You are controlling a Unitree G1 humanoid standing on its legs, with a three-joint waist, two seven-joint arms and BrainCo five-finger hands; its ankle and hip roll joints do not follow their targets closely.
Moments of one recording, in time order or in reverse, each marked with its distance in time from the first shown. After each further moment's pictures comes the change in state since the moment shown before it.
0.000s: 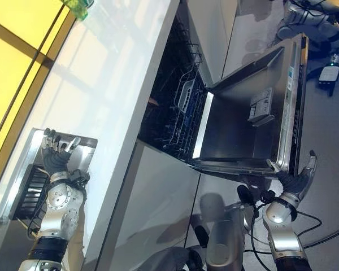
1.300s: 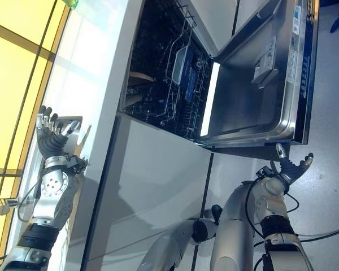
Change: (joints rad) left arm -0.074 0.155 -0.124 -0.063 -0.048 0.001 0.031; right arm -0.439 0.024 0.015 0.454 0.569 -0.163 0.119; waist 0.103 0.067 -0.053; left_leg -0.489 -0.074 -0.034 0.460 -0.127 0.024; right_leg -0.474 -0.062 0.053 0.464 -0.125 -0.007
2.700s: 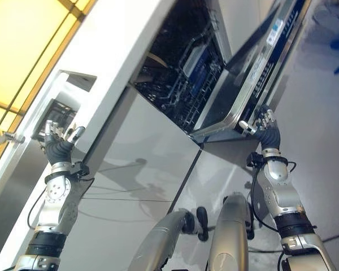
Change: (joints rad) left arm 0.085 -0.122 0.107 -0.040 0.012 0.047 -0.132; right arm 0.092 -0.175 0.139 -0.434 -0.093 0.143 0.533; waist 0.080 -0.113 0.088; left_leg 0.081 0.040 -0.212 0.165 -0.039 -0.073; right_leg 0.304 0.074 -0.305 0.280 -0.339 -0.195
